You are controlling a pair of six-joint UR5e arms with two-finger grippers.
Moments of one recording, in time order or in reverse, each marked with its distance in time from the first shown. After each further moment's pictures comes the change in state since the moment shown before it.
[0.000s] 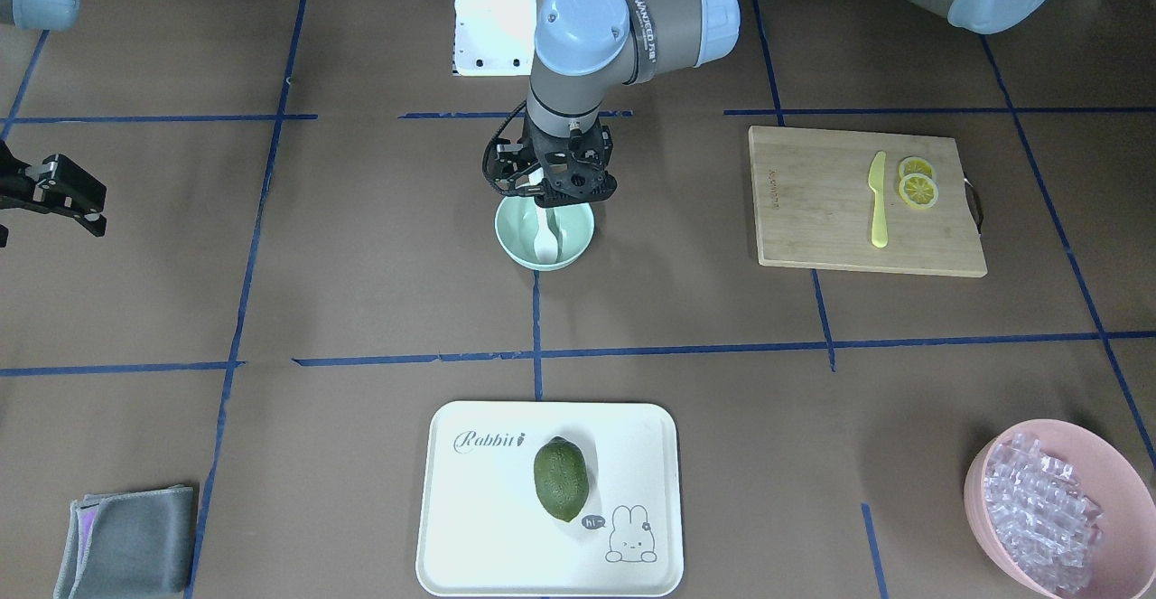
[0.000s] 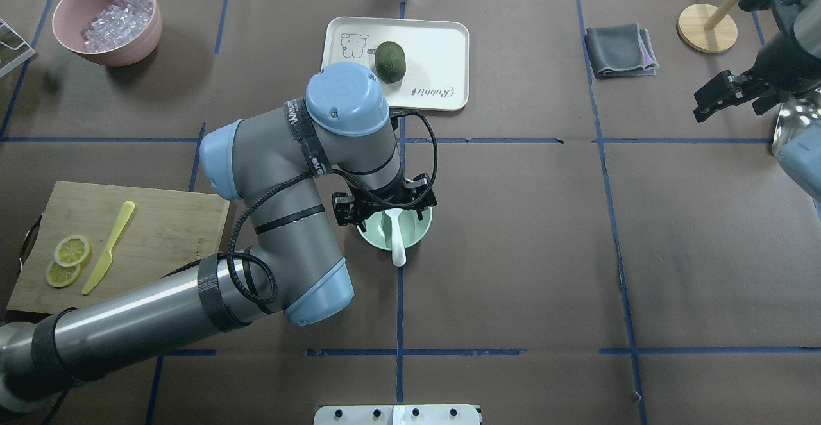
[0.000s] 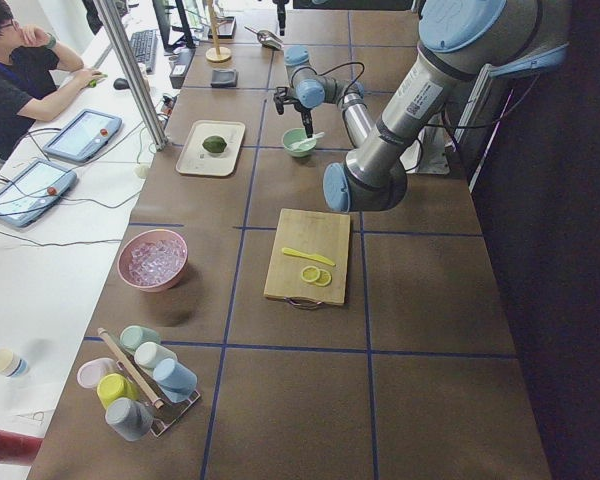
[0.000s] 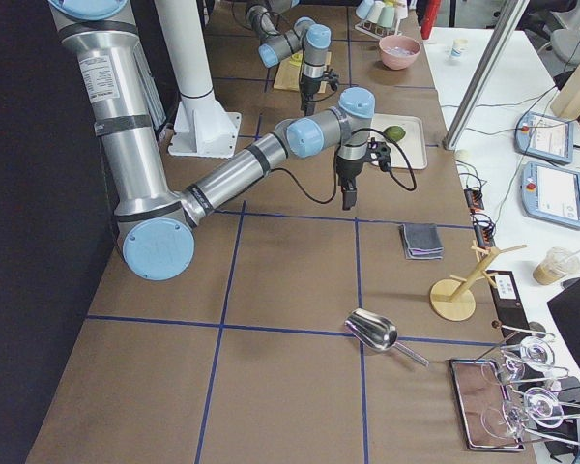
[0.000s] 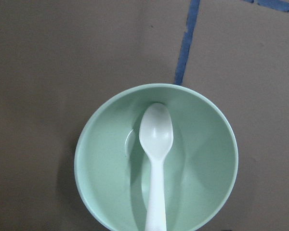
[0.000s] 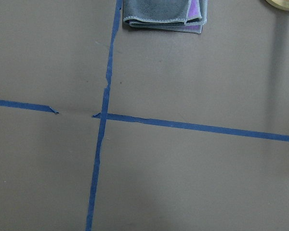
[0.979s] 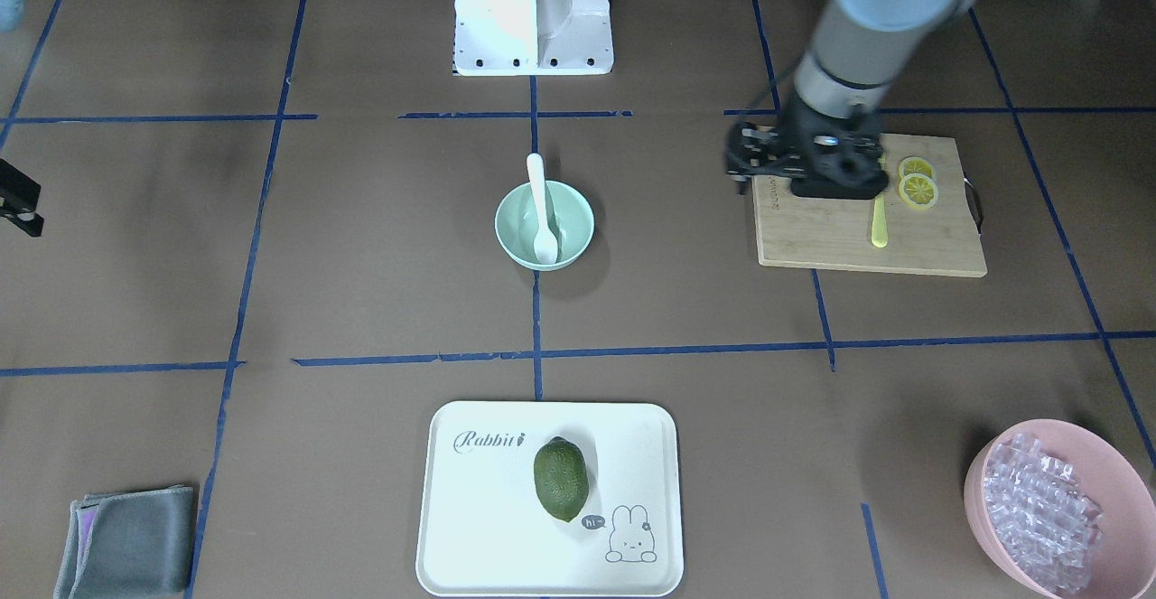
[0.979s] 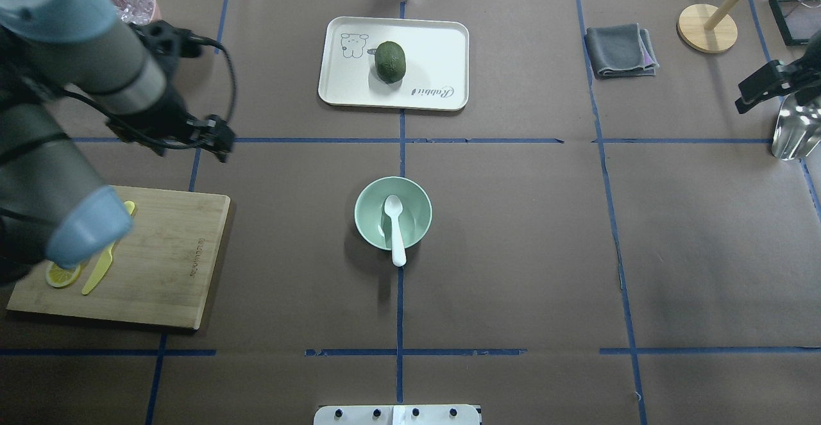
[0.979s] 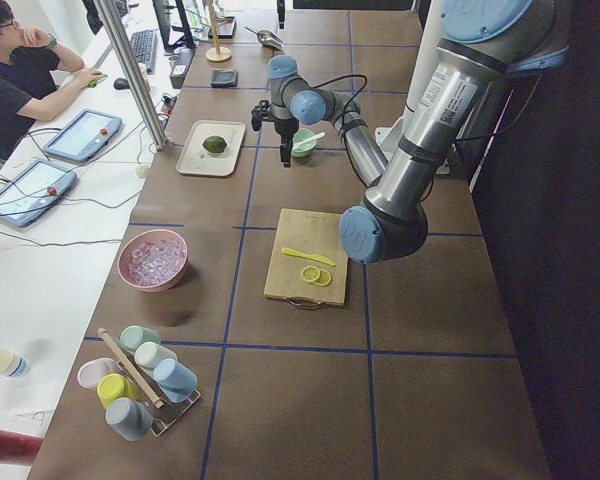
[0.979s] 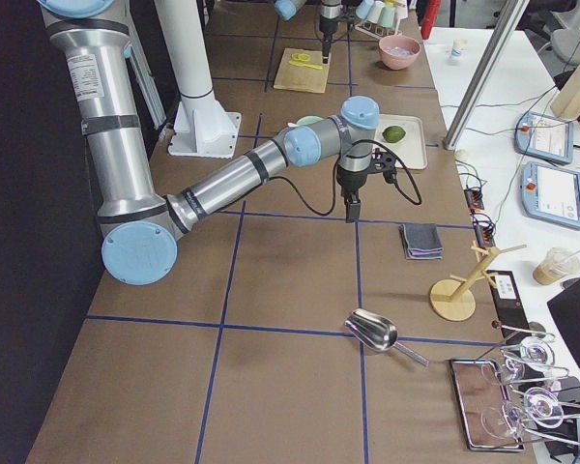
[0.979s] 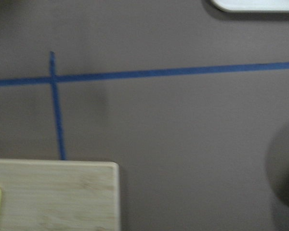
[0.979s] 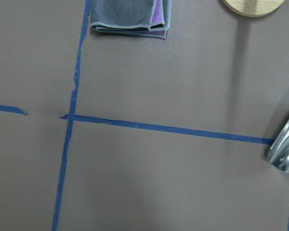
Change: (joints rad) left arm -0.376 0.439 -0.387 0.222 -0.050 0.708; right arm 0.128 -0.056 -0.029 0.000 0.045 -0.155
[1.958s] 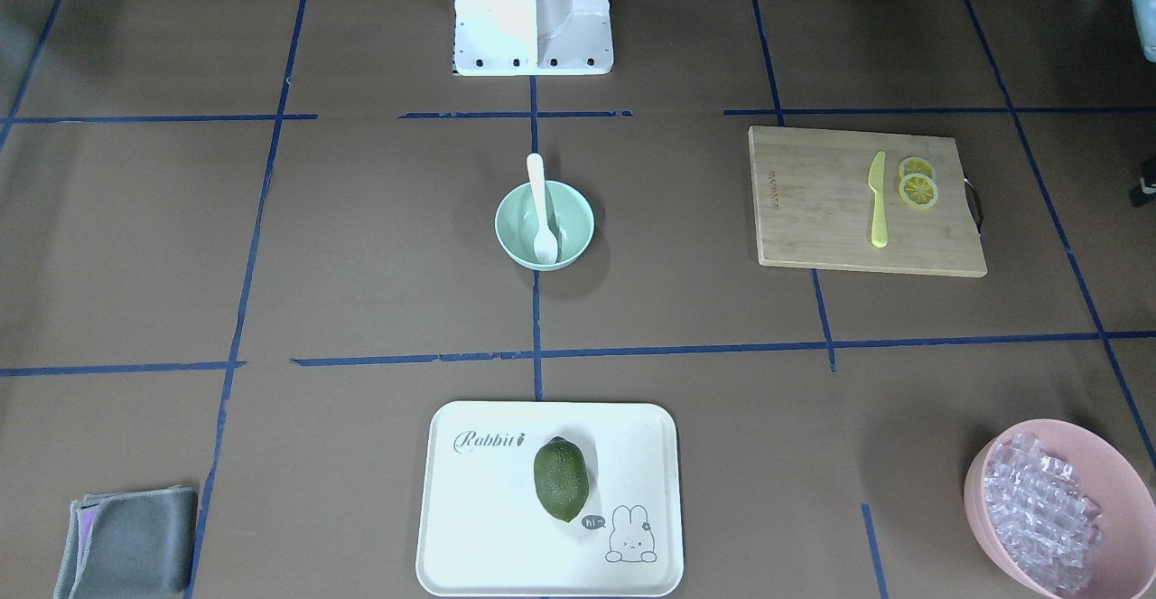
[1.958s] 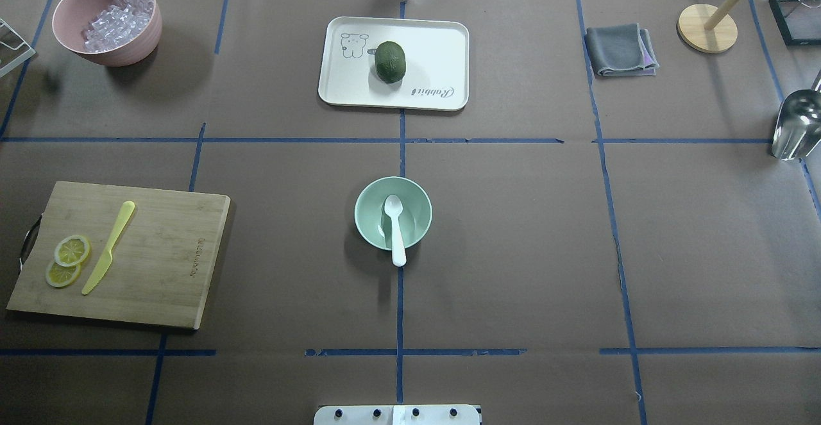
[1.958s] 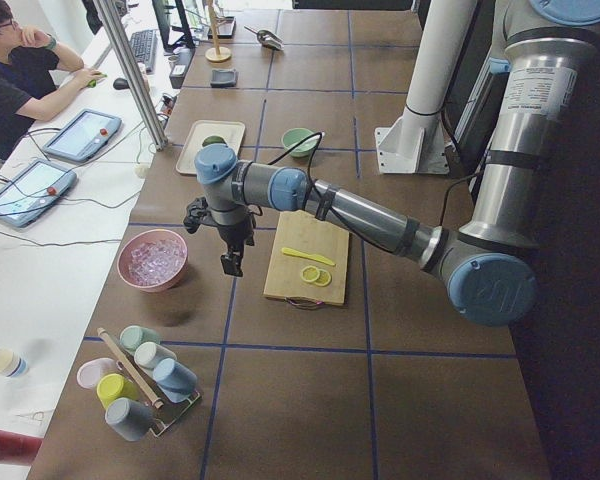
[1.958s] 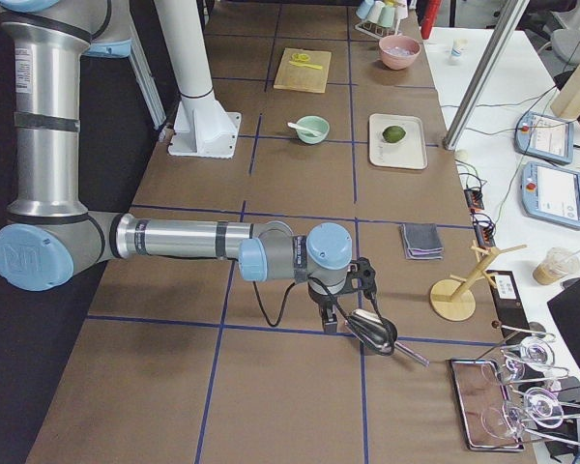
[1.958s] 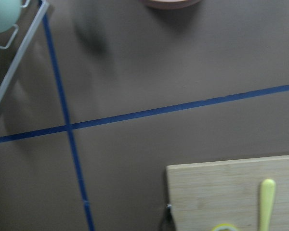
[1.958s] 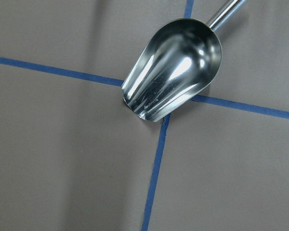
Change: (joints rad) left arm -0.543 0.261 0.250 -0.007 -0.200 0.763; right arm 0.275 -0.255 -0.275 0.319 0.111 -0.400
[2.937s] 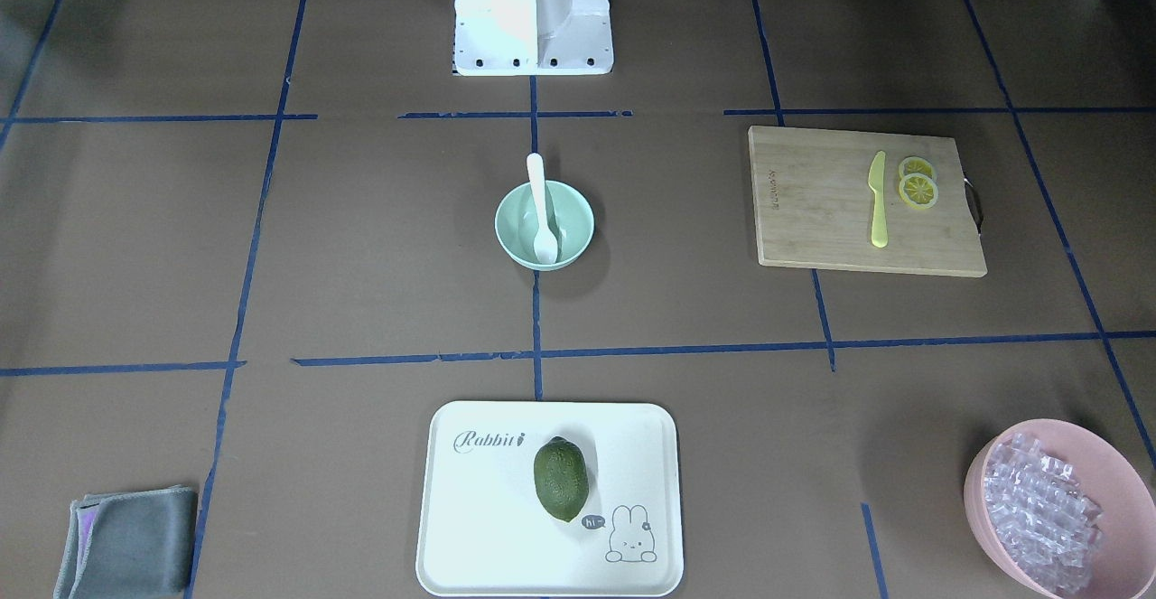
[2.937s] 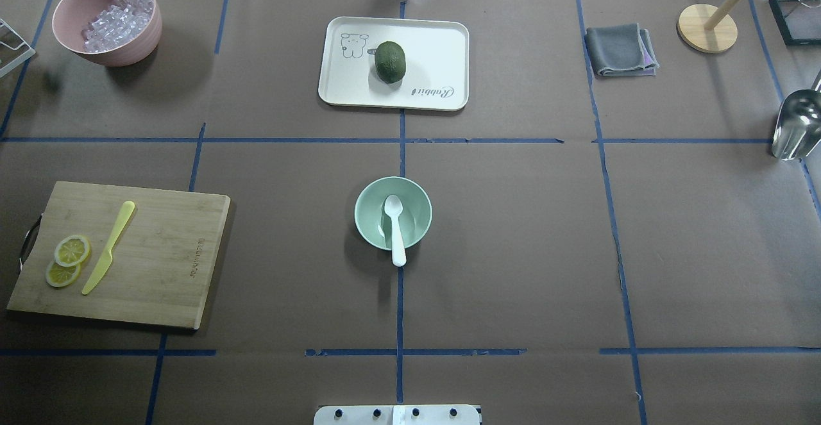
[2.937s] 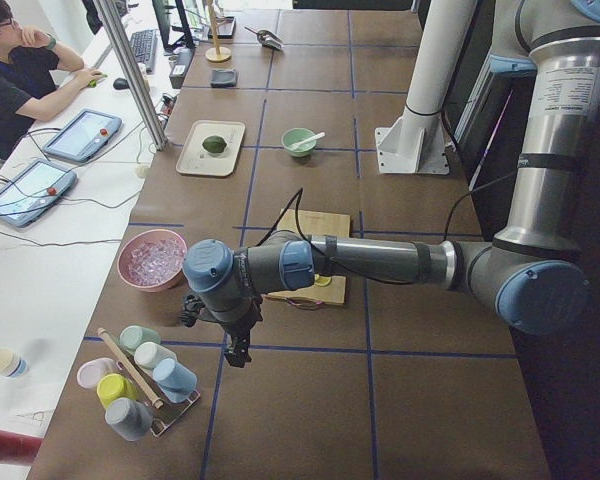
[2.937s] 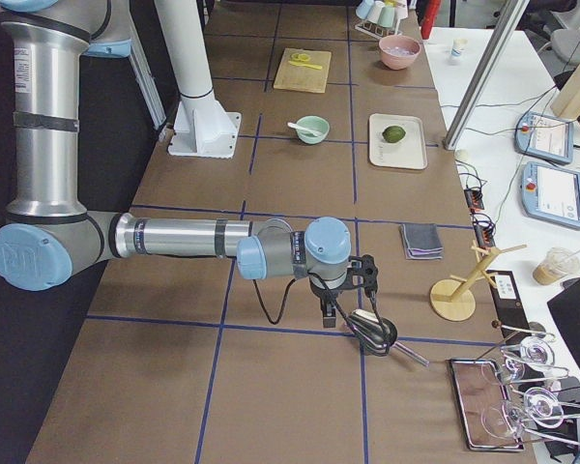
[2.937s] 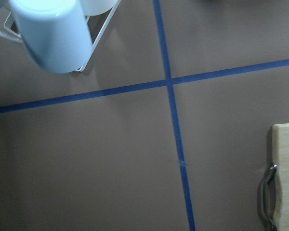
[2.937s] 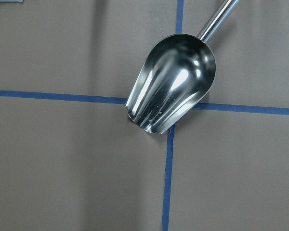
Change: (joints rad) left arm -0.156 0.082 0.170 -0.039 -0.003 0.231; right arm 0.002 0.003 0.028 0.021 0.017 0.165
